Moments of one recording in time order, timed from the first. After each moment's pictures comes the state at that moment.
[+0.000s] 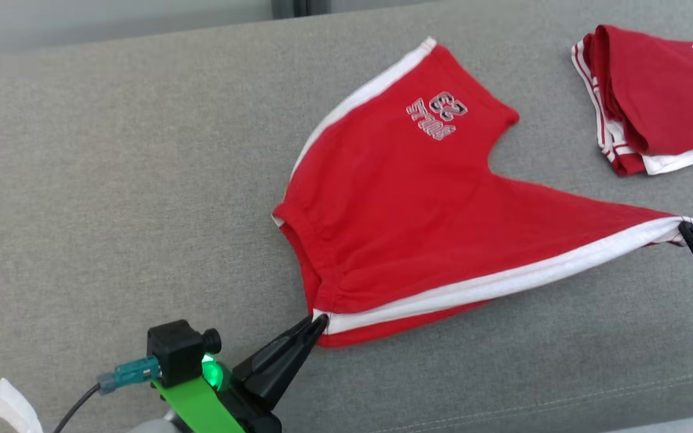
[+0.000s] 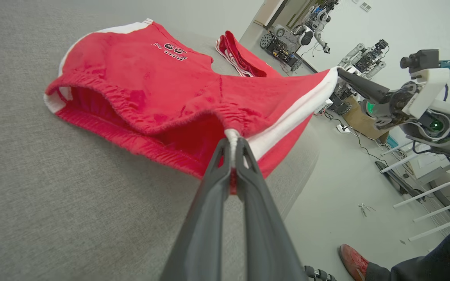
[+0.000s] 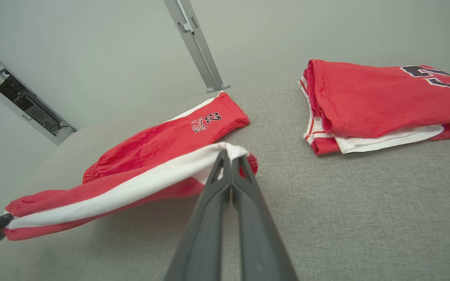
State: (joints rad) left arm -0.35 0.61 -1.01 -0.09 -1.06 -0.13 -0.26; right arm 0.07 -0.93 0.24 -0.17 1.14 0.13 -0.25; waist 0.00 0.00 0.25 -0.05
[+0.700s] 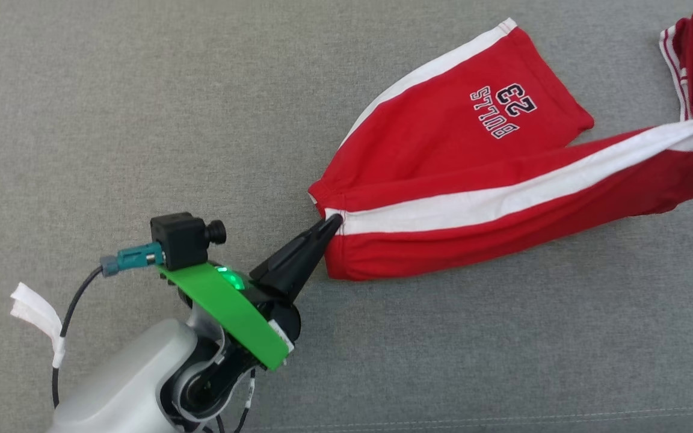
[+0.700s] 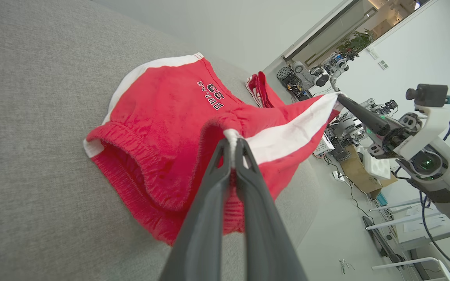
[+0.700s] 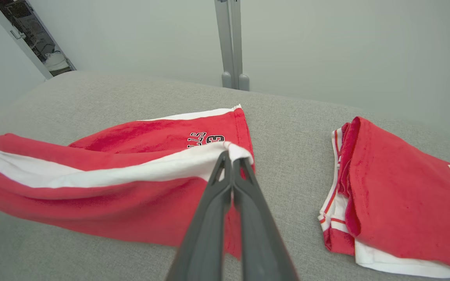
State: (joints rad) left arm -0.54 0.48 -0.91 -0.01 -1.31 -0.12 -0.11; right arm -0.17 -0.97 0.14 -0.21 0.96 0.13 0.10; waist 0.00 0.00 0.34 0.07
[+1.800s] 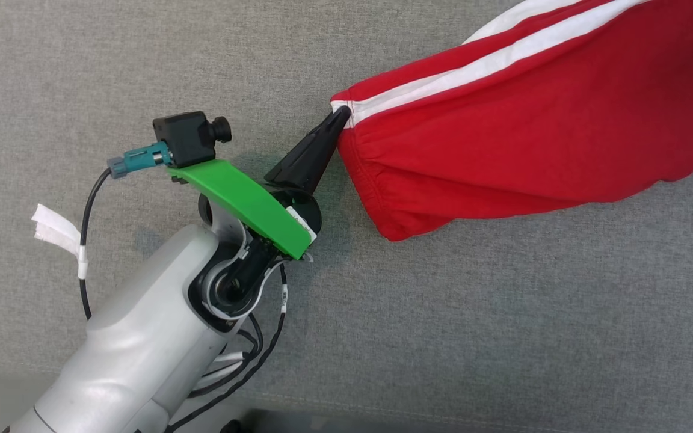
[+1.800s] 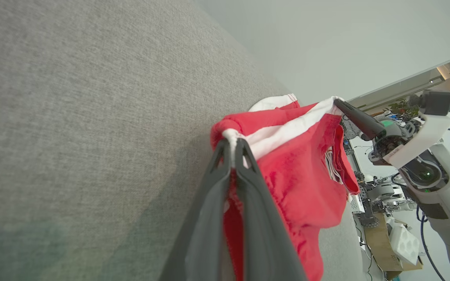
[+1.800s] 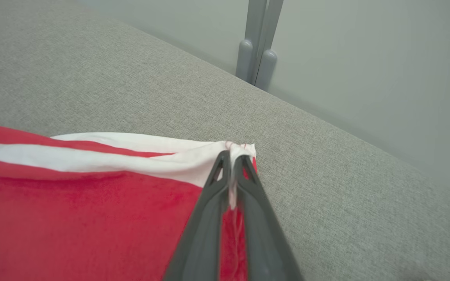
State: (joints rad) left arm -0.76 0.28 -0.83 0.23 -1.42 -0.11 -0.09; right arm -1.04 -0.99 0.70 0.18 0.88 0.13 0.25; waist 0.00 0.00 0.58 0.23
